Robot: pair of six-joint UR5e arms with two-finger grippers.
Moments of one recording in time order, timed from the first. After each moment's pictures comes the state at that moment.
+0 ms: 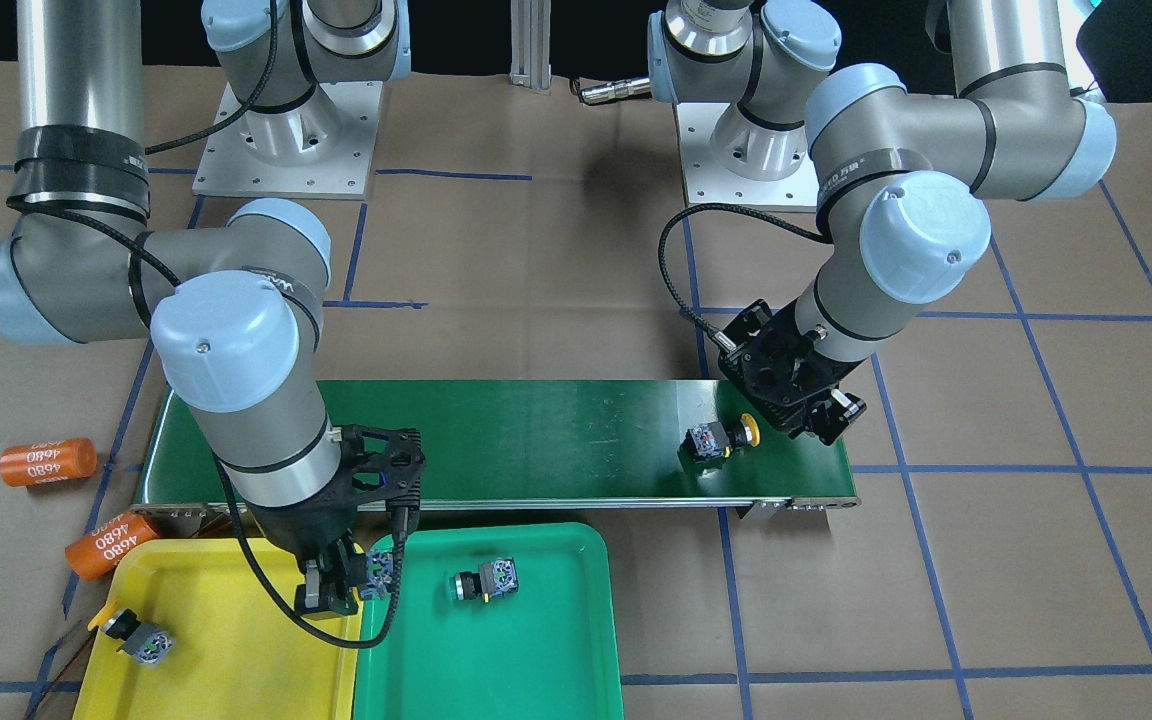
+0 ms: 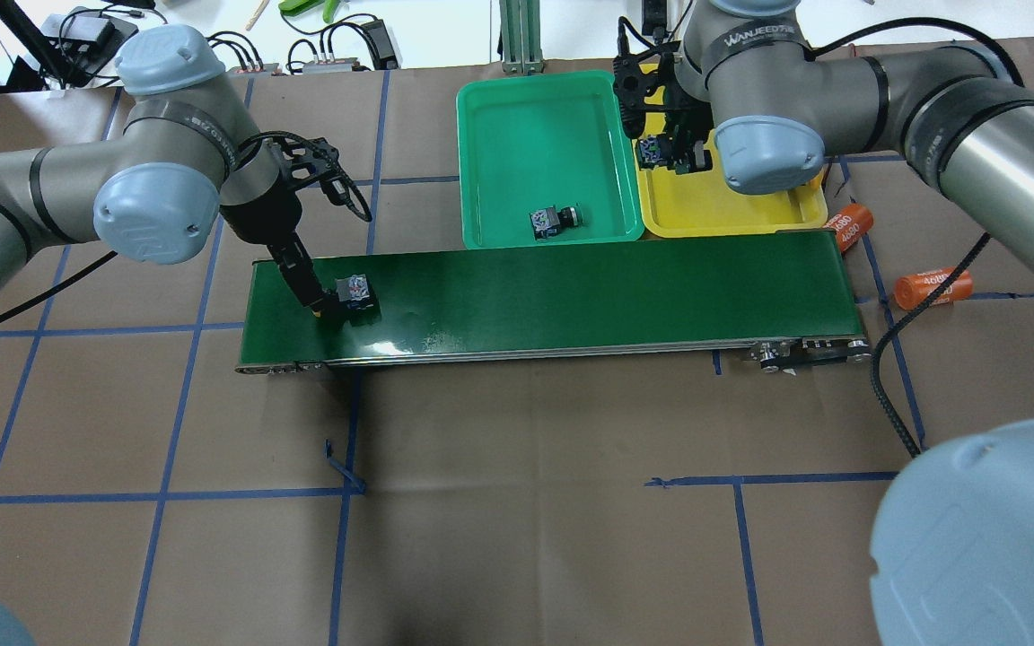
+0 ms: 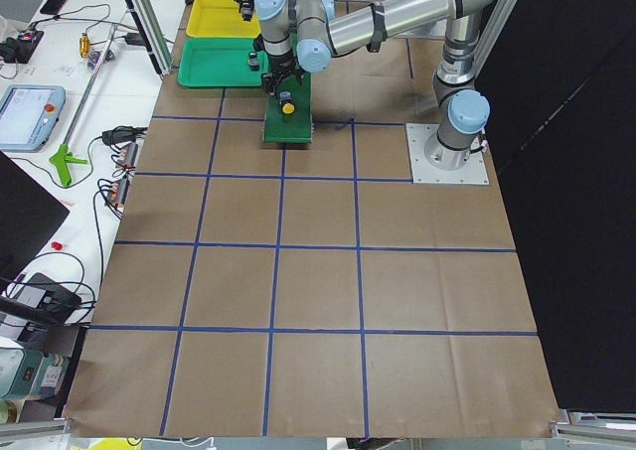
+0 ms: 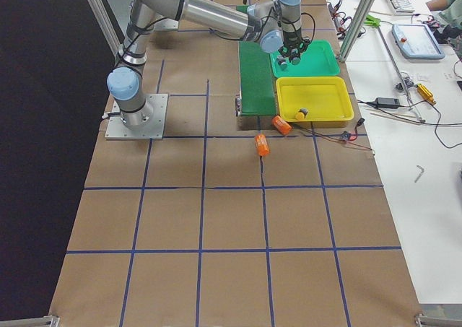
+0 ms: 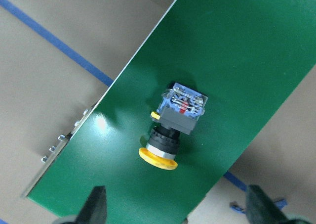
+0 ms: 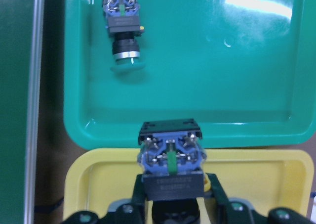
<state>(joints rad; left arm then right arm) -1.54 -1.77 -1.73 -1.29 1.53 0.84 1.70 -1.01 1.43 -2.28 -1.53 -1.57</state>
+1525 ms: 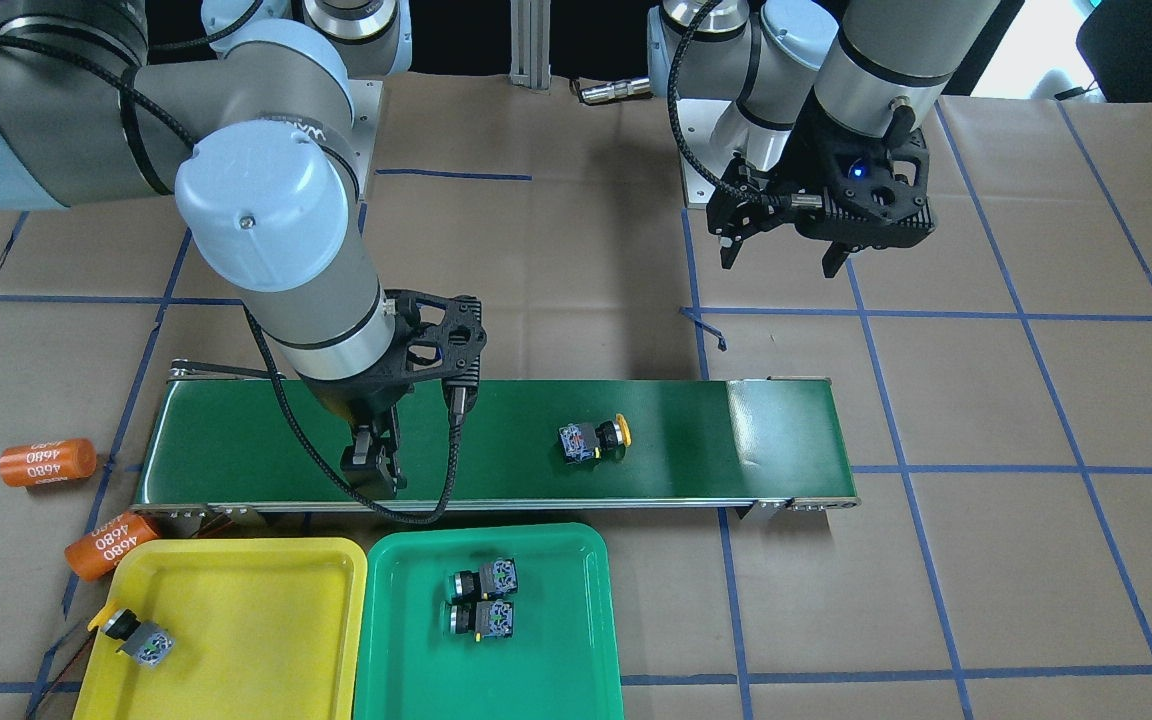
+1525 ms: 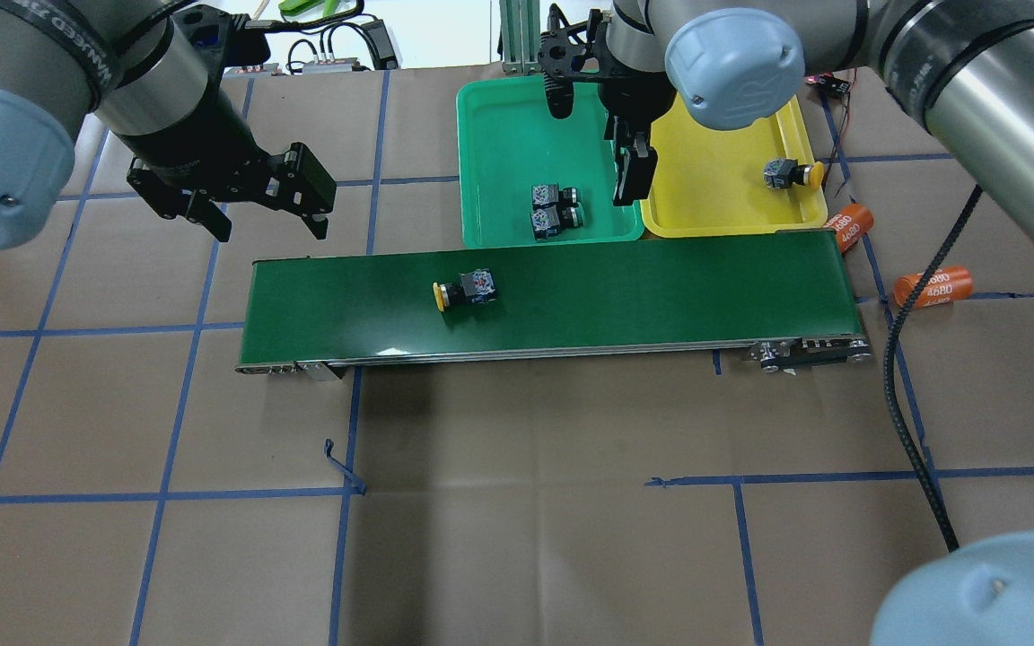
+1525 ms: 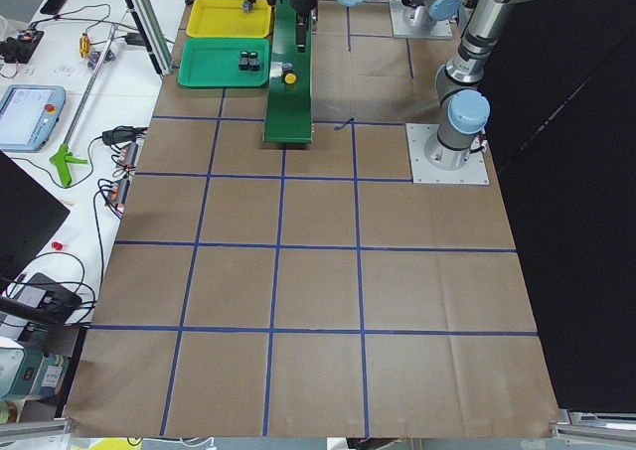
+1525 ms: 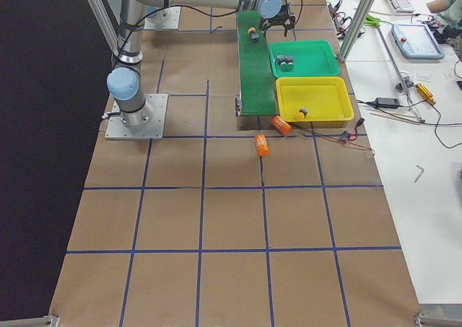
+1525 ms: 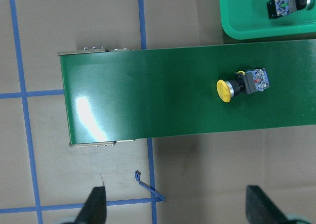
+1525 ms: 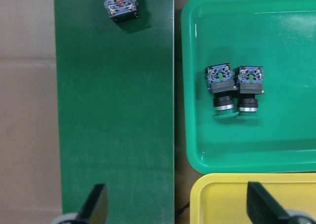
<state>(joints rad) -1.58 -1.55 -1.61 -1.52 1.52 0.04 1.76 -1.20 1.38 -1.75 -1.50 -1.39</state>
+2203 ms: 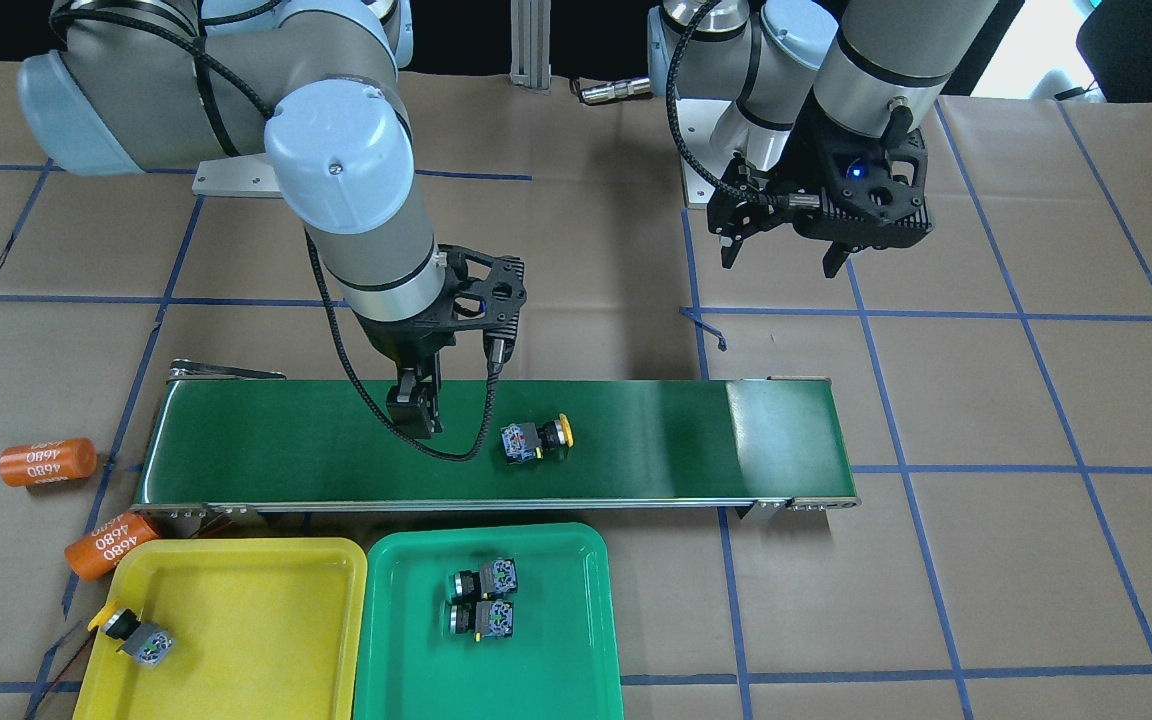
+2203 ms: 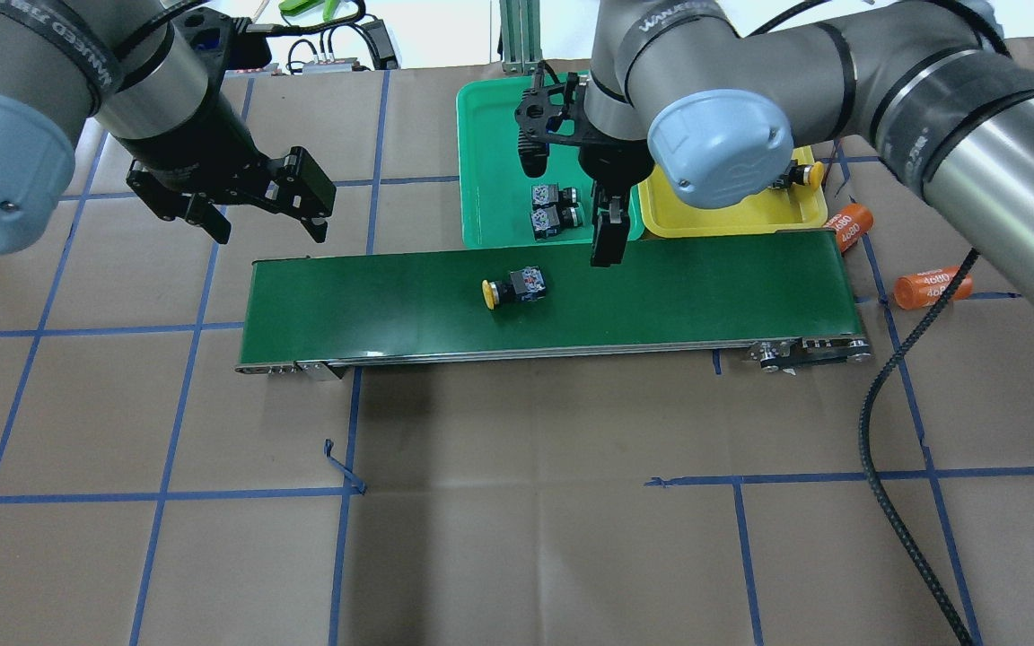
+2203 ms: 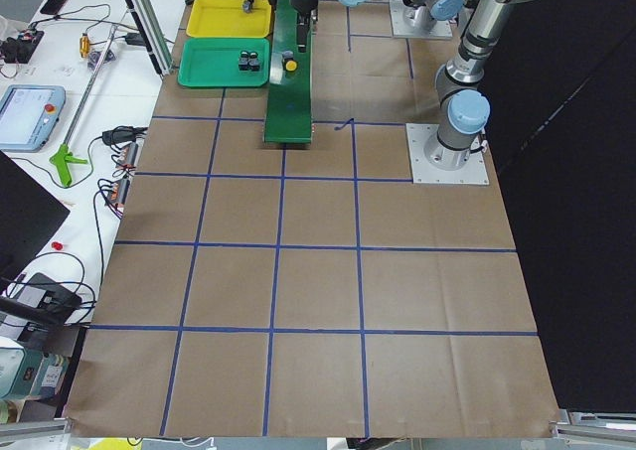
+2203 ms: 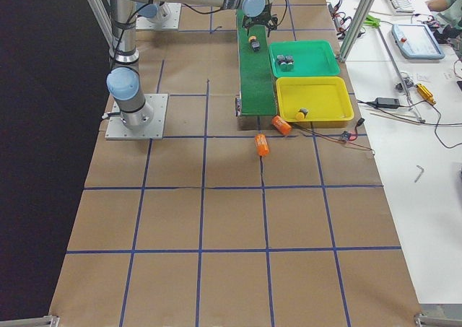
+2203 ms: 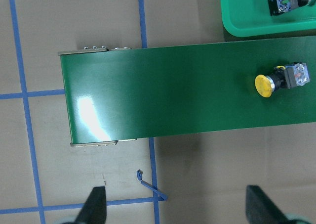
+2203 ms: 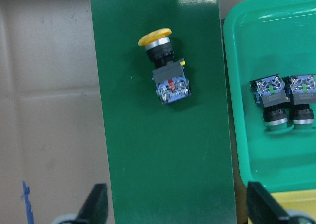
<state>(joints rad) -1.58 -1.55 -1.62 -1.52 1.53 0.05 1.83 -1.27 1.55 -1.87 -1.49 -1.23</state>
